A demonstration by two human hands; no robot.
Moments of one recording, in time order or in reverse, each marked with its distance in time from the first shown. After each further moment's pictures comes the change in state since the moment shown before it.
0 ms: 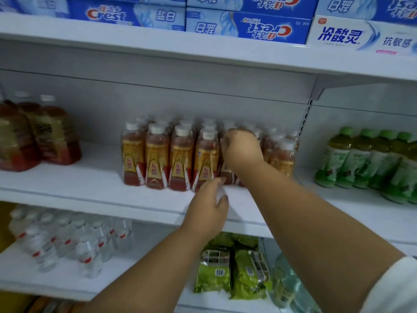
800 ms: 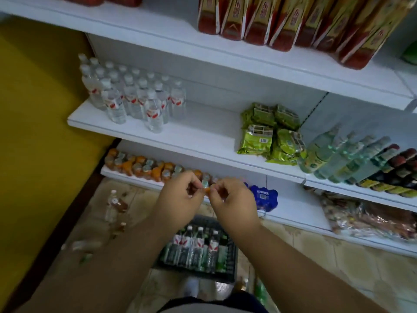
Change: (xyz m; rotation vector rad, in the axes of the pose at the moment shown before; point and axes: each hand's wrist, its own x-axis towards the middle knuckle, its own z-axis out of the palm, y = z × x) left_hand -0.360 -0.133 -0.132 0.057 -0.075 -0.332; right_hand -0.445 -0.165 0.097 0.596 -0.457 0.229
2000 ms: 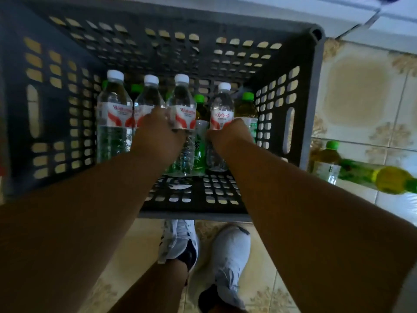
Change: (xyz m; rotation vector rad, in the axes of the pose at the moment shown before) left_hand -0.035 -0.574 0.446 0.293 -0.333 -0.613; right_hand -0.028 0.600 0.475 0.118 -0.358 1.084
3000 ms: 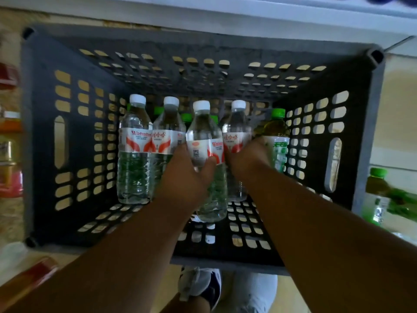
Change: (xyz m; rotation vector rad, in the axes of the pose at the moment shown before) left_hand -0.004 -0.020 0.024 -0.268 0.032 -0.072; right_hand 0.043 -0.004 0.032 0.065 0.049 -0.002
